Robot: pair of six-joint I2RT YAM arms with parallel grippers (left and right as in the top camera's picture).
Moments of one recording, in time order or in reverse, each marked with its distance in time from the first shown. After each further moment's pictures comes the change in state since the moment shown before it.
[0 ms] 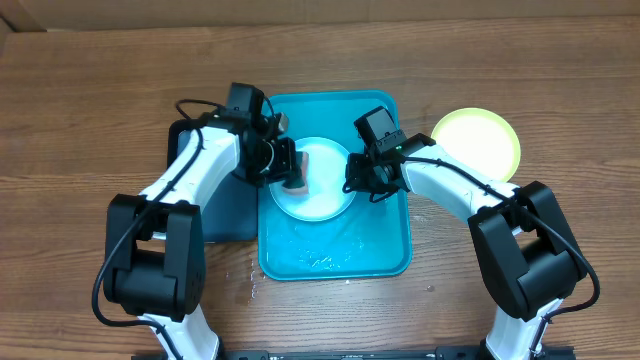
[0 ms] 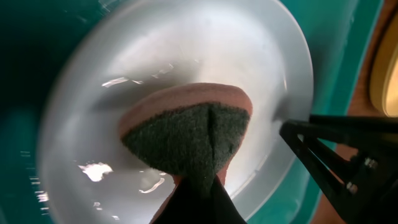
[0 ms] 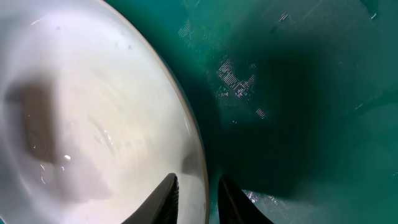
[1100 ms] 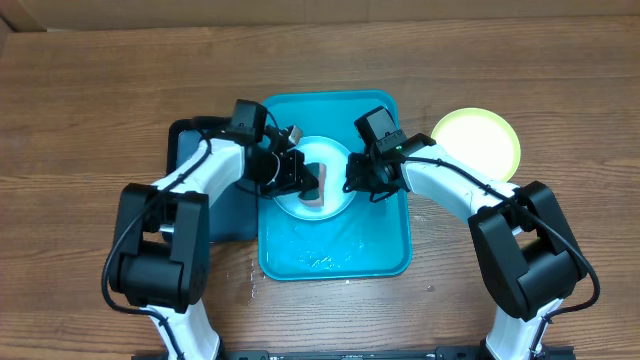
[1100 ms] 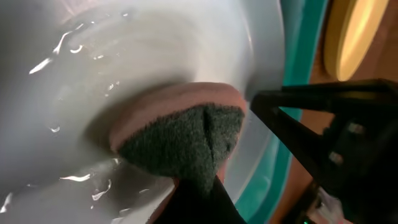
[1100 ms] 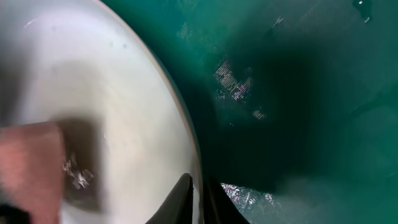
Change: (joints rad) left arm 0.008 0.039 -0.104 0.137 0.262 0.039; right arm 0.000 0.000 0.000 0.003 0.007 0.002
